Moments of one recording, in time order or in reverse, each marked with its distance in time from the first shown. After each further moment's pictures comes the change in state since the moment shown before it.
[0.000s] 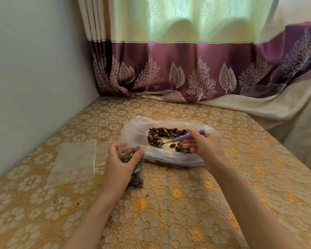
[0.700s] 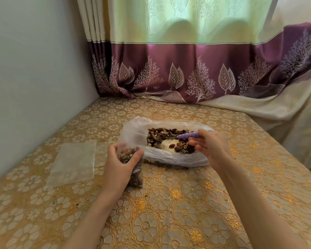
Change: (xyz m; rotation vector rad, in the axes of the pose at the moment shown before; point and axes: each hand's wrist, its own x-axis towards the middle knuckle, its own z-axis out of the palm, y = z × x) left_hand 0.001 -0.003 0.000 0.044 0.010 0.014; right_hand 0.000 -0.010 -0.012 0.132 0.035 0.111
